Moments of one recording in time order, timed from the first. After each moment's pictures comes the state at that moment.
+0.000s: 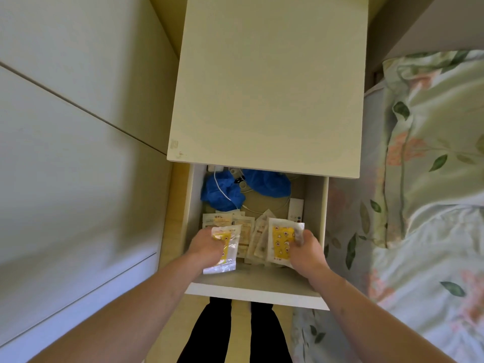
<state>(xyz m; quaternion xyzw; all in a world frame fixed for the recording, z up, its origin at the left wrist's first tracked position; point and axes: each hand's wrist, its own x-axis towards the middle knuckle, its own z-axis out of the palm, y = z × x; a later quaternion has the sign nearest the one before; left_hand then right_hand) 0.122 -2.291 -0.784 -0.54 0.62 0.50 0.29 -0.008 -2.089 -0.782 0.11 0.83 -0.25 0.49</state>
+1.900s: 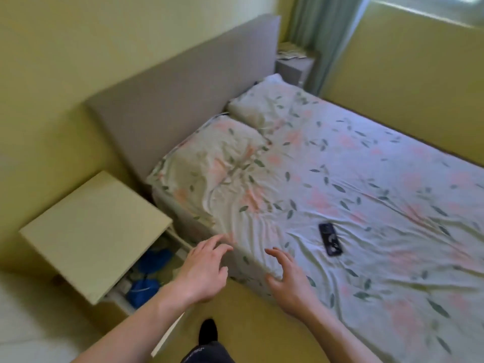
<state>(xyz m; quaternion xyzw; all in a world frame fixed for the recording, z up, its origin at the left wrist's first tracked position) 0.175 -2.100 -0.293 0.29 0.90 0.16 0.27 0.299 -1.908 -0.303 0.25 0.87 -0.41 0.12</state>
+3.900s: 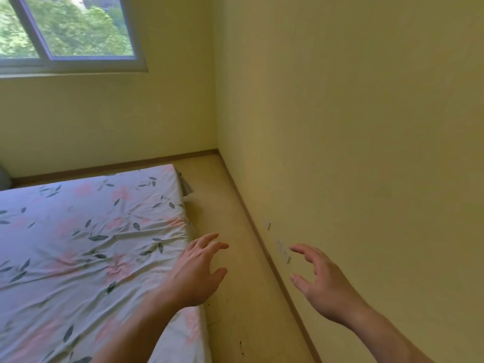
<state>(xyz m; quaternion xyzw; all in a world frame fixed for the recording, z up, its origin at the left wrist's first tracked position) 1.084 -1.050 -0.207 0.68 0.69 0.12 0.21 1.373 -1.024 -0.191 0.57 0.72 -0.36 -0.16</state>
